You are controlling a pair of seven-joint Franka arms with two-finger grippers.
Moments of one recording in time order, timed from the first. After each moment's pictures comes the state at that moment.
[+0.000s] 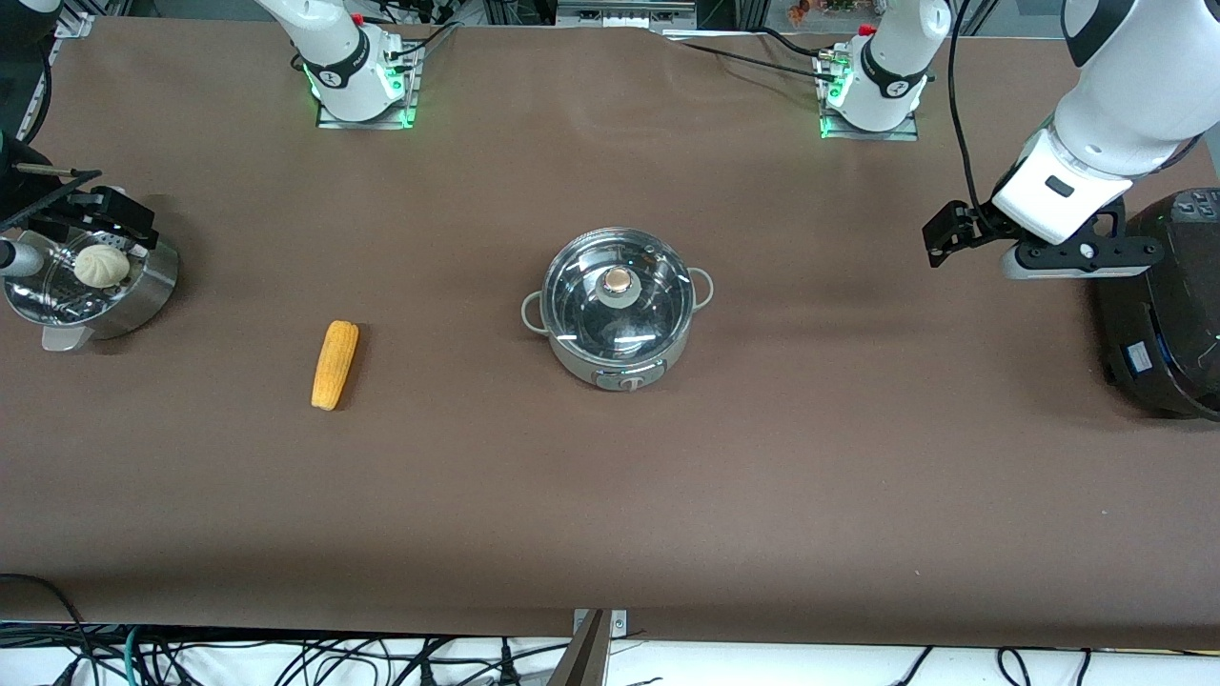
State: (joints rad) left arm 0.08 0.00 -0.28 -1.71 0.04 1.71 -0.24; right arm -0.02 0.08 0.03 -1.49 -0.08 1.51 0.06
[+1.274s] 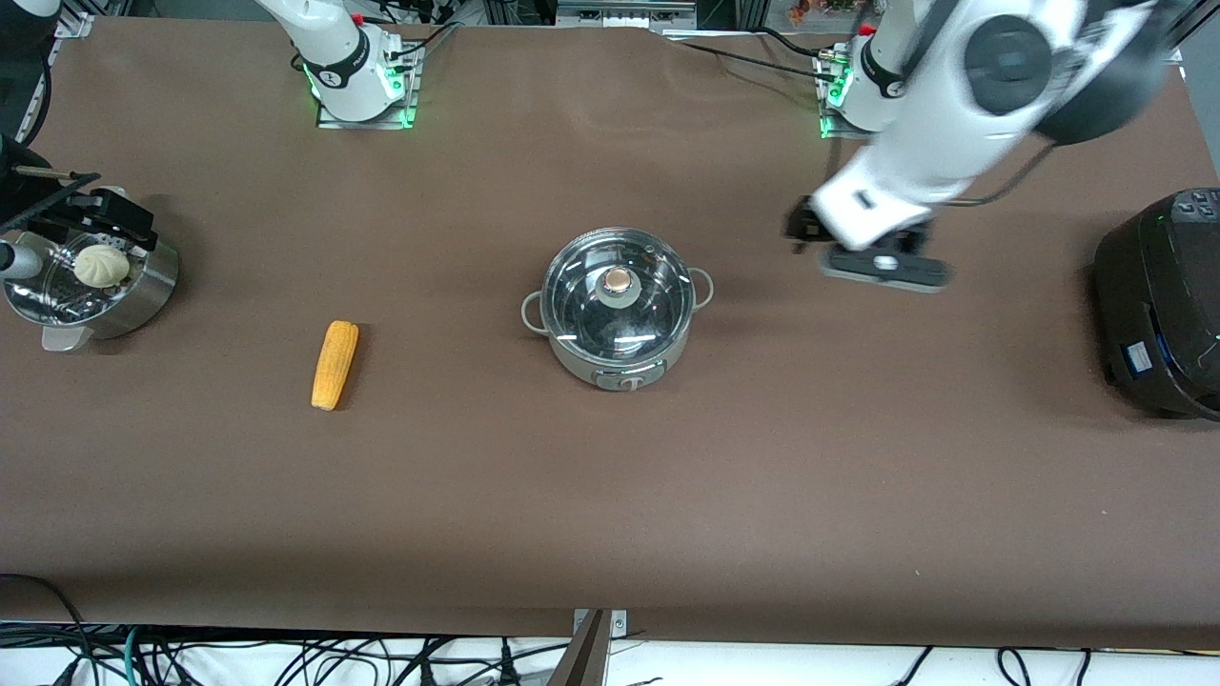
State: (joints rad) left arm -0.18 0.18 -0.36 -1.65 -0.02 1.76 -0.38; right arm -0.02 0.11 0.03 -1.49 -0.08 1.51 0.05
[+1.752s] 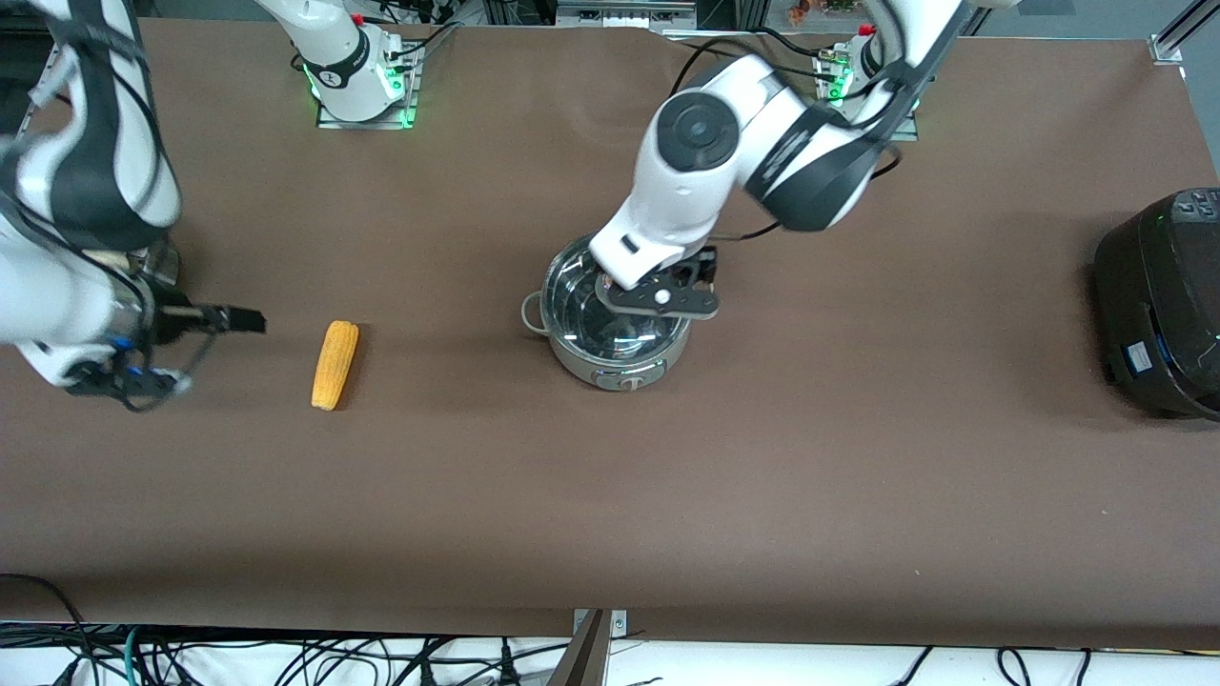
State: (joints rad) left arm -0.46 0.61 -0.35 -1.28 0.11 1.87 -0.72; right arm -0.01 0.45 0.04 -1.53 0.05 1.75 0.03
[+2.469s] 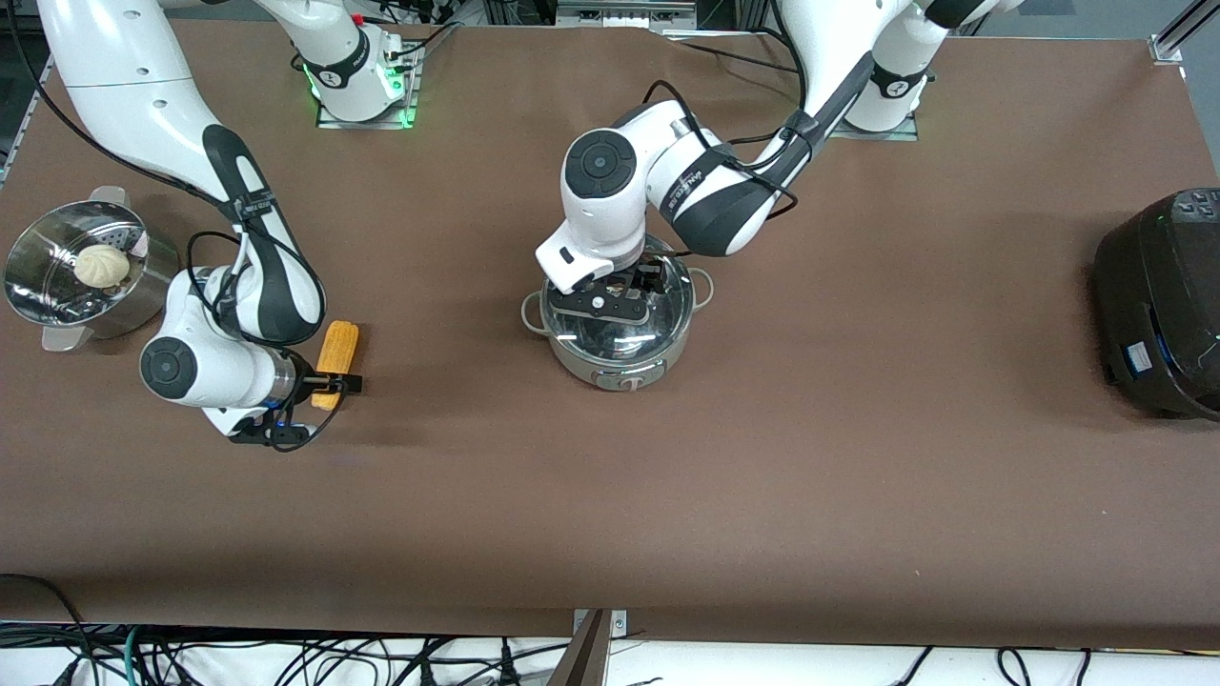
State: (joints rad) left arm -0.54 0.70 -0.35 -1.28 0.19 1.87 -0.73; right arm 0.03 0.67 0.04 -1.70 0.06 2.19 0.03
